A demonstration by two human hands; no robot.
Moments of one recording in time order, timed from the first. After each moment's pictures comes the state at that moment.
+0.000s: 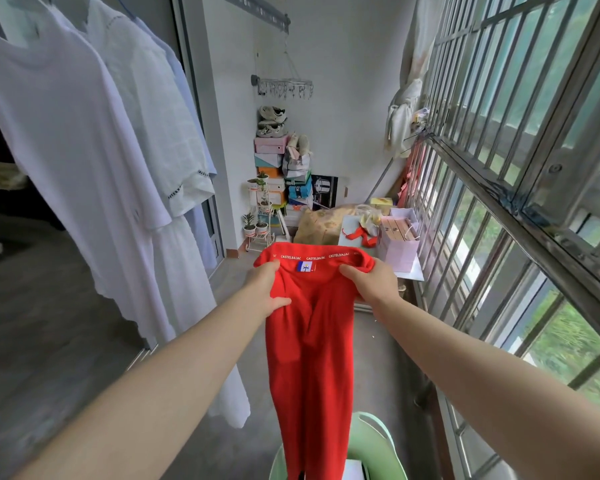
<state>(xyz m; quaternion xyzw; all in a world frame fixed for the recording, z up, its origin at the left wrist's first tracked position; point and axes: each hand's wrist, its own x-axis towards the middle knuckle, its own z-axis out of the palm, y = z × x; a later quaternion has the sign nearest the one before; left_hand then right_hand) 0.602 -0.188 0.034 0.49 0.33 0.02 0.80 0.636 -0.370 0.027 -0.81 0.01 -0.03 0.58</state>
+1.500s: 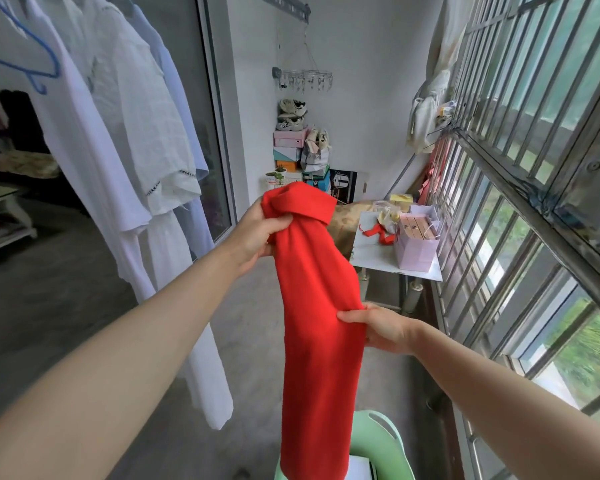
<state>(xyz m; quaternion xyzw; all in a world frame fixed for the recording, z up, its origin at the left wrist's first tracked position) 0.582 -0.162 0.101 0.68 0.03 0.09 0.72 0.620 -0.386 -0.016 -0.67 -0.09 0.40 0.61</state>
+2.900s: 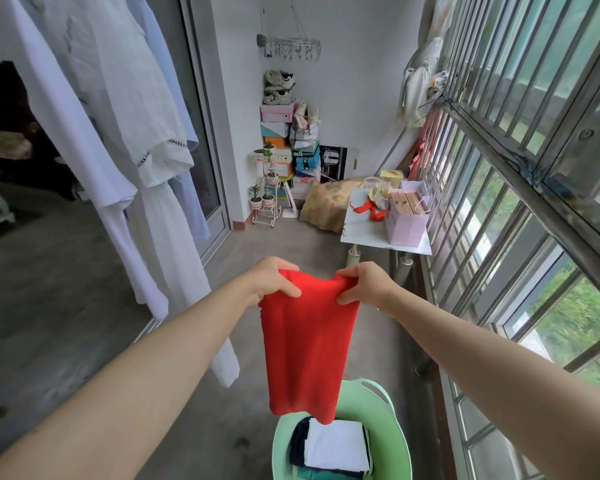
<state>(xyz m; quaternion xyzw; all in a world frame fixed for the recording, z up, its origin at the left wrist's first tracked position) 0.575 -0.178 0.006 0.80 0.17 -0.13 0.55 0.624 -0.376 -0.001 -0.91 -0.17 0.16 0.33</state>
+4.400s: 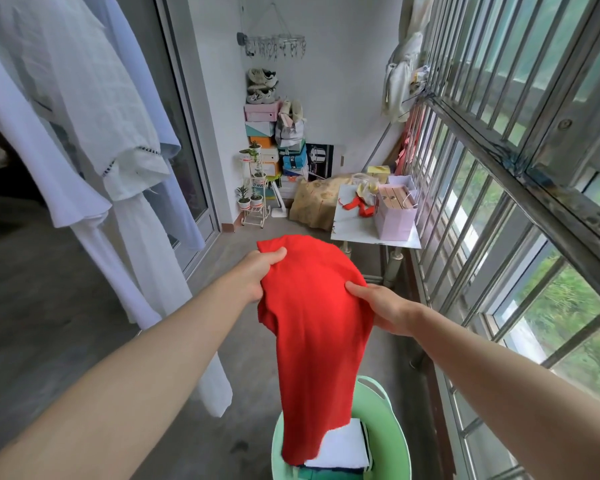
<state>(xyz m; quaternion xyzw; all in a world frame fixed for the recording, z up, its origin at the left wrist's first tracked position) 0.590 -0.190 0.016 0.59 0.23 -0.05 0.77 0.616 -0.405 -0.033 -0.68 0.01 0.34 0.65</state>
